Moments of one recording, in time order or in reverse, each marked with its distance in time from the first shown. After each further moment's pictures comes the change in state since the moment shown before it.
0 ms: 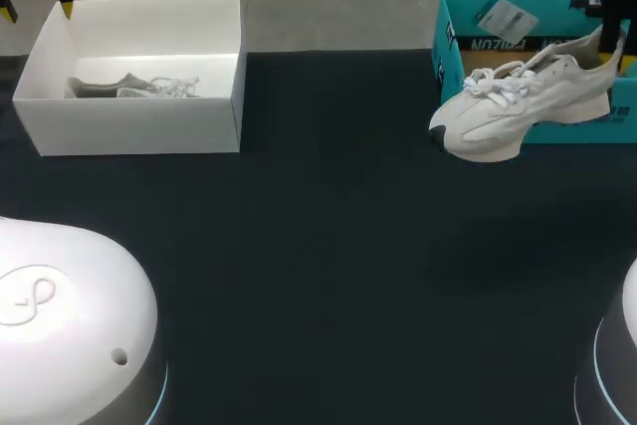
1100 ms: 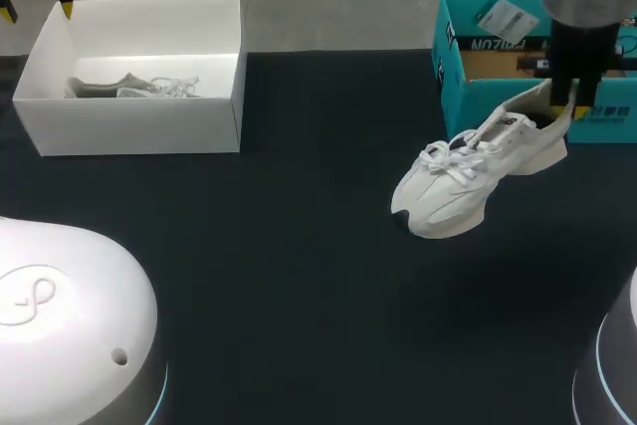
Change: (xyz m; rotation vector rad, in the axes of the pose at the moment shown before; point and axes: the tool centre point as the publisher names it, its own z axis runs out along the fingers) left arm 0.000 0.000 0.000 0.000 0.000 0.000; right arm 0.041 -0.079 0.010 -0.108 0.011 -0.133
